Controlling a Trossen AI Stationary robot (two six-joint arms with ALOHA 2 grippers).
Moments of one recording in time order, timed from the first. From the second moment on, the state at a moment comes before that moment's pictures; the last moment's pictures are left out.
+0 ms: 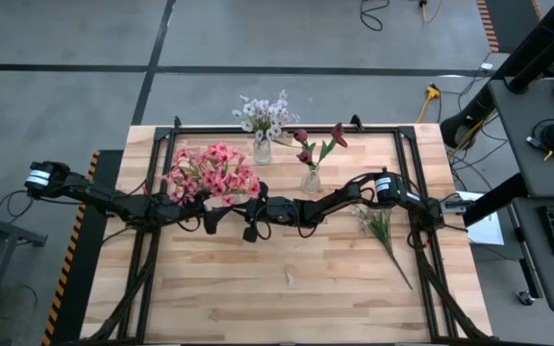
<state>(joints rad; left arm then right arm) -0.18 0.85 0.08 0.51 -0.56 -0.47 0.01 2.34 1.38 0.80 0.24 -0.06</state>
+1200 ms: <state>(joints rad) -0.18 0.79 0.09 0.51 -0.53 -0.56 0.01 2.34 1.38 0.80 0.25 -0.07</state>
